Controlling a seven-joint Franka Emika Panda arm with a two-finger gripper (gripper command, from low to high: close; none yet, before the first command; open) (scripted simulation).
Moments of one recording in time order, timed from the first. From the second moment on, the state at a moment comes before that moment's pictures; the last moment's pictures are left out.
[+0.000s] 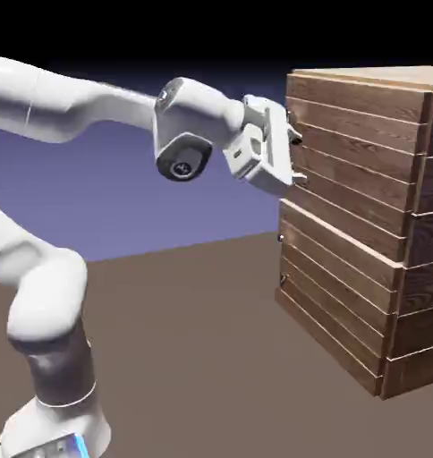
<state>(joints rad) -0.30 -0.71 0.36 -2.59 0.77 3.07 1.10</state>
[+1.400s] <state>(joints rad) -1.04 -1.06 1.22 -2.05 2.60 3.14 1.96</state>
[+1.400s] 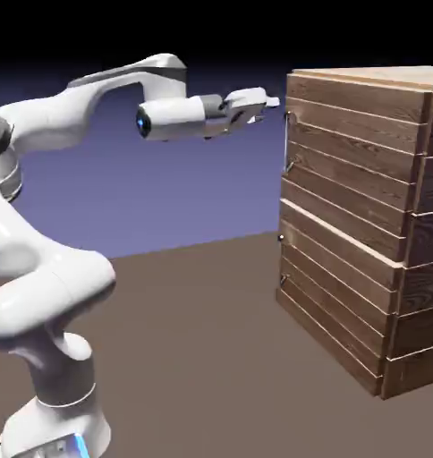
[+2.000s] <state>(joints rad) -1.23 -1.07 1.39 -1.93 2.90 3.07 2.07</state>
